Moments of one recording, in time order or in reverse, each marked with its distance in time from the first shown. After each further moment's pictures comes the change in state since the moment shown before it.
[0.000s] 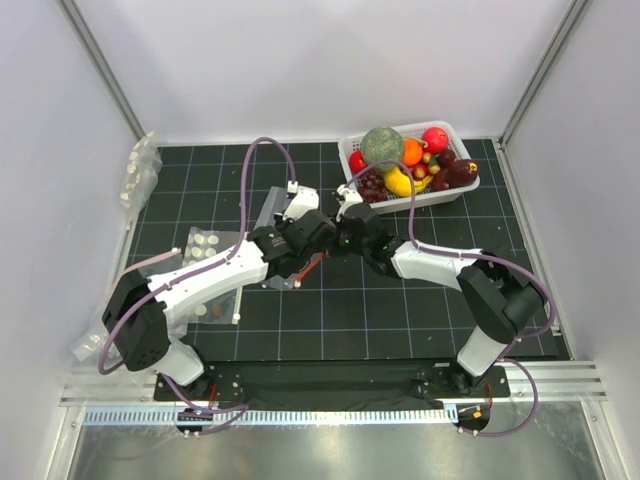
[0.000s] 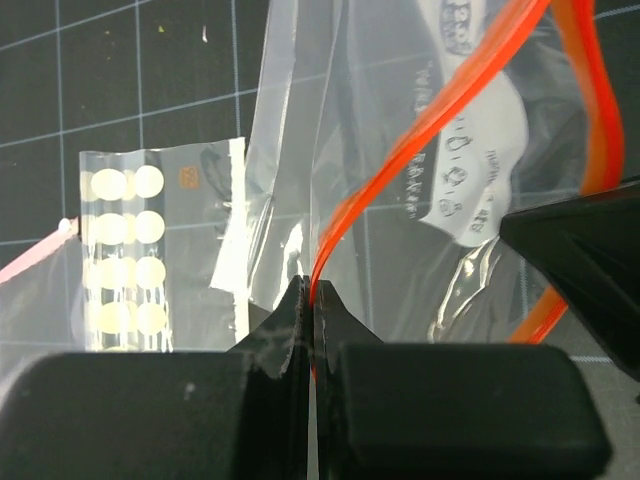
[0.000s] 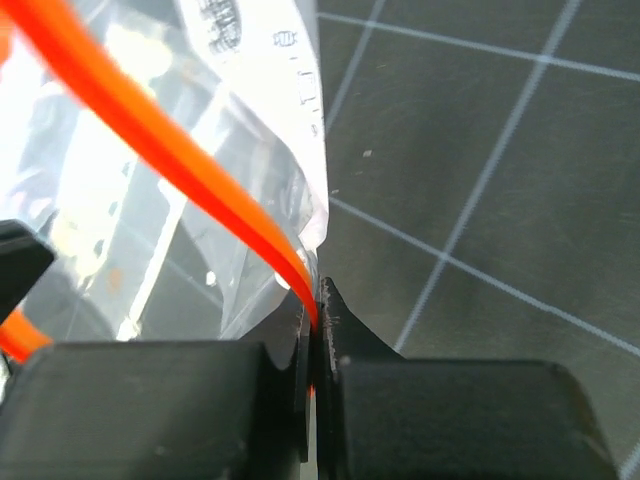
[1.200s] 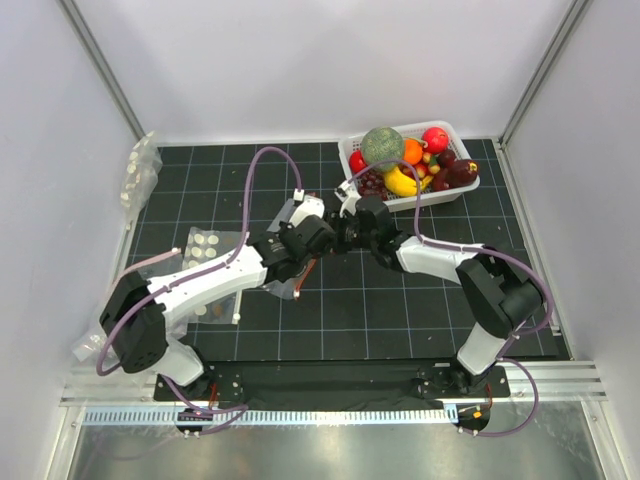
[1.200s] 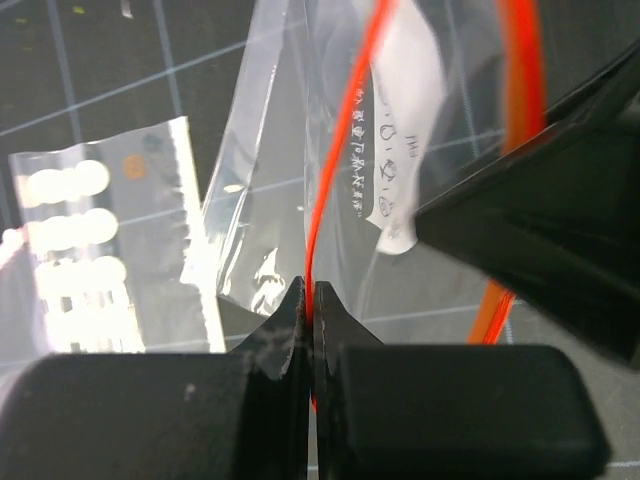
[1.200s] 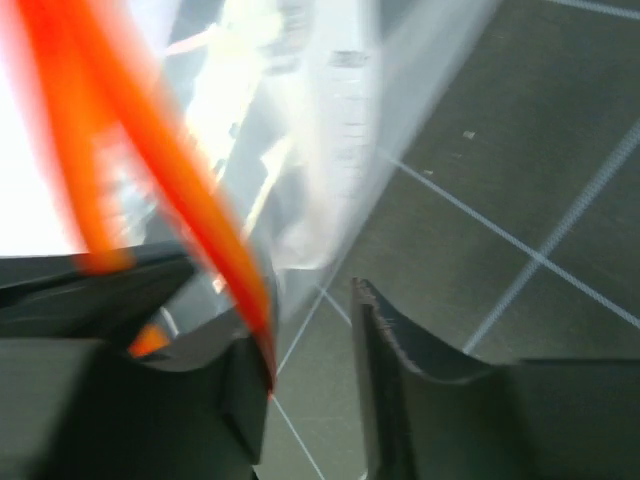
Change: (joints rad) left arm -0.008 -0.017 -0.056 0.044 0.156 0.053; right arm -0.079 0.020 -0.002 0.087 -0.352 0.091
